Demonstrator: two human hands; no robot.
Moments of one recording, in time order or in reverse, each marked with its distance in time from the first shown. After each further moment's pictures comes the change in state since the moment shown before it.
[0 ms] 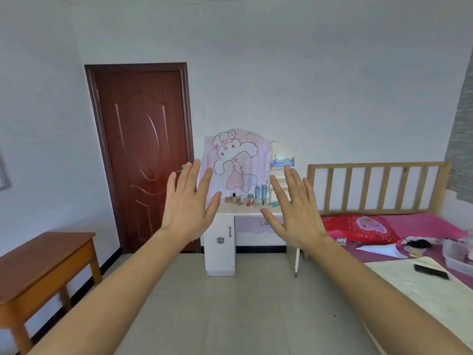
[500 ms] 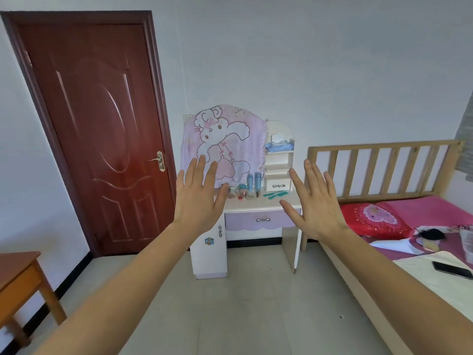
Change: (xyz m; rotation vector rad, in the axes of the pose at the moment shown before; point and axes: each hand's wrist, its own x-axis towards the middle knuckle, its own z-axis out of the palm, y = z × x) left_hand 0.158 -0.074 0.302 -0.211 -0.112 -0.044; right_hand 0.117 0.127 0.261 -0.155 -0.236 0.146
